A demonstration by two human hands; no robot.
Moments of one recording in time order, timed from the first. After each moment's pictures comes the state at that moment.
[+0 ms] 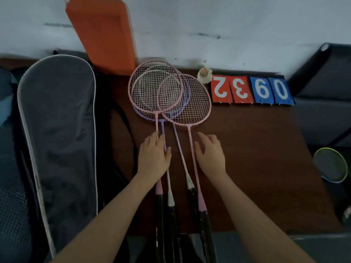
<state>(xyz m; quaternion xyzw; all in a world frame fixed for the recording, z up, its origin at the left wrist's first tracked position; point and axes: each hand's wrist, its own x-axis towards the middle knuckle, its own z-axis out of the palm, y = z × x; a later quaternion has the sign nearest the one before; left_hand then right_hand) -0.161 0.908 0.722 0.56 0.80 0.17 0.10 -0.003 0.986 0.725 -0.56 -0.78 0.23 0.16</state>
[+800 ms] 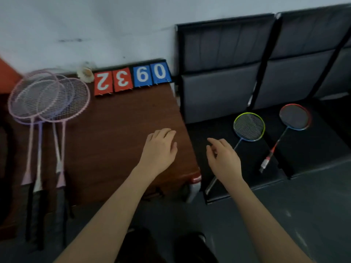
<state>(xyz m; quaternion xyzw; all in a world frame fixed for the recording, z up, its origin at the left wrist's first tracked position) 0.270 0.968 0.804 0.72 0.67 0.15 0.11 0.468 0.983 0.772 -0.61 -0.74 0.16 0.23</state>
